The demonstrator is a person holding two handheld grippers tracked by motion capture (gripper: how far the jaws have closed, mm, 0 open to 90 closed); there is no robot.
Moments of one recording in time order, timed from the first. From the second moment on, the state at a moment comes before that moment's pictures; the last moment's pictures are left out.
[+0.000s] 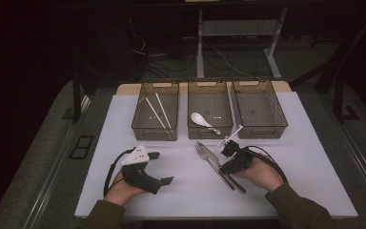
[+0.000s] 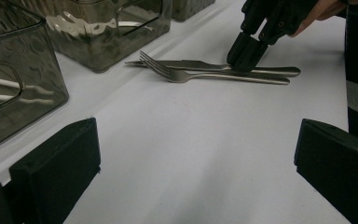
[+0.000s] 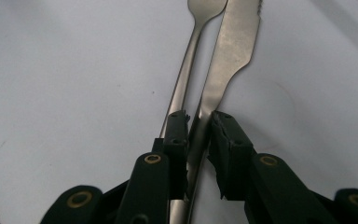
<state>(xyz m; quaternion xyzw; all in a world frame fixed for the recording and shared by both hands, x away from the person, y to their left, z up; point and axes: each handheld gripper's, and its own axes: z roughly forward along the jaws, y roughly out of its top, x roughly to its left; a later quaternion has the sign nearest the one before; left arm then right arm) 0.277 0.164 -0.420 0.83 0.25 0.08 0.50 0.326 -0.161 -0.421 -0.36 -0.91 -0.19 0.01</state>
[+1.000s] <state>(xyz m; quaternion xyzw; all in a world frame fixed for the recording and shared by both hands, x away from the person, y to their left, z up) 0.277 0.163 -0.420 0.83 0.25 0.07 0.50 0.332 -0.142 -0.420 -0.37 -0.92 -0.11 -0.01</state>
